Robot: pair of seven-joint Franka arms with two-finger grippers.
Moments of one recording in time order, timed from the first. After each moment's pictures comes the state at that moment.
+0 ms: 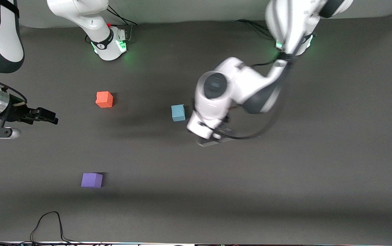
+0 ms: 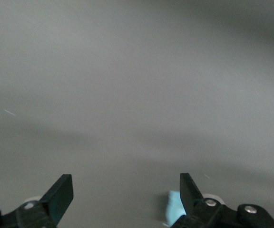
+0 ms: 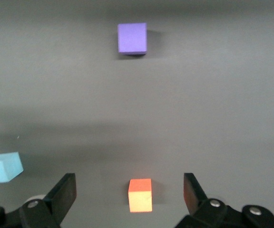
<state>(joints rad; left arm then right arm) -0.48 0.61 -0.17 -1.27 0.03 1.89 -0.91 0.15 0.09 -0.16 -1.71 0.06 1.74 0.00</state>
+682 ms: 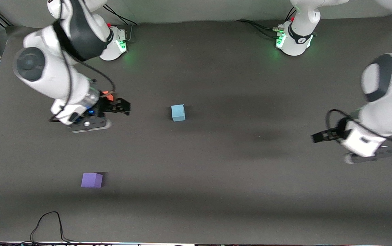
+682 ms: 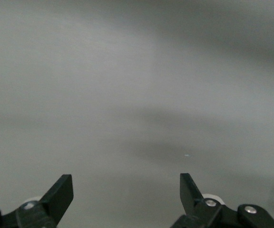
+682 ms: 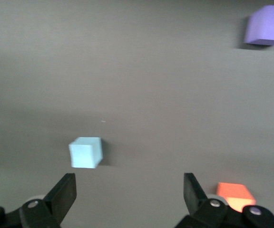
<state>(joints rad) 0.08 0.29 -0.17 -1.54 0.00 1.76 -0.27 0.54 0.17 -0.15 -1.71 0.15 1.85 0.27</state>
